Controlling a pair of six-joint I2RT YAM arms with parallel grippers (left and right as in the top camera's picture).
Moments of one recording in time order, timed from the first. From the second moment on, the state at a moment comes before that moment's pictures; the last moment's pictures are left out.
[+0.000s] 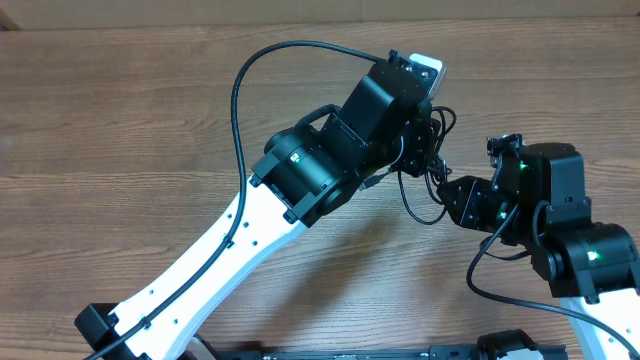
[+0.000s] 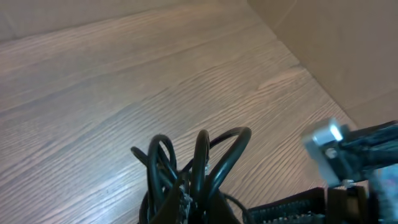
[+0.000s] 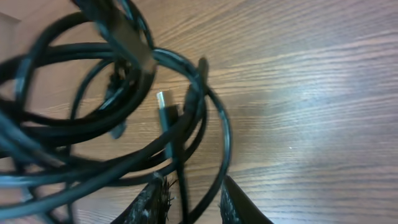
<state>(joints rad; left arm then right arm) -0.83 1.64 1.82 -0.78 0.05 -0.38 0.16 0.99 1.10 -1.03 -0.29 0.44</state>
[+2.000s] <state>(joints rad) -0.83 1.56 1.82 -0.97 -0.26 -0.55 0.16 0.90 1.10 -1.05 -0.19 0.56</state>
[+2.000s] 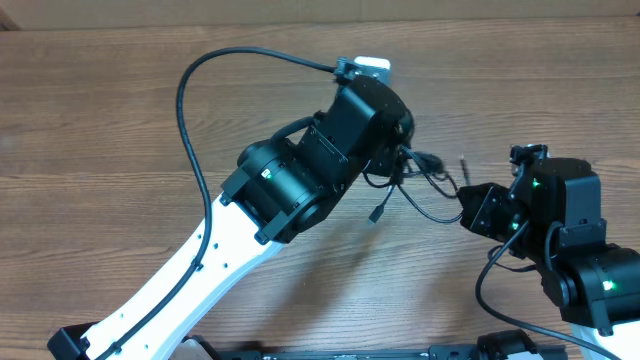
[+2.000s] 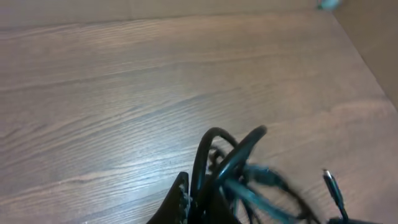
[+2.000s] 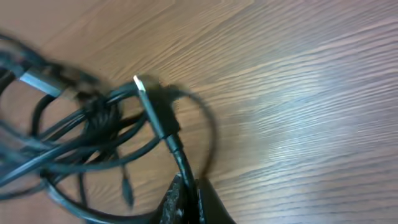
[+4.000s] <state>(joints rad) -0.83 1.56 1.82 -0.72 0.17 0.03 0.16 1.01 1.10 -0.95 -0.48 0.83</state>
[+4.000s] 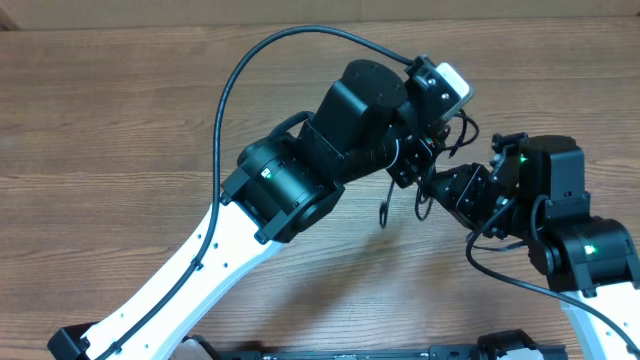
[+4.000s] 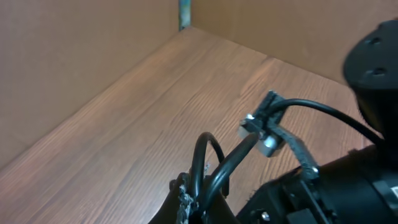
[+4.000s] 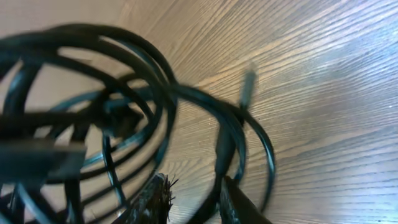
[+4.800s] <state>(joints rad) -0.83 1.56 1.82 -0.71 0.12 -0.02 0.16 1.01 1.10 -0.94 -0.50 0.86</state>
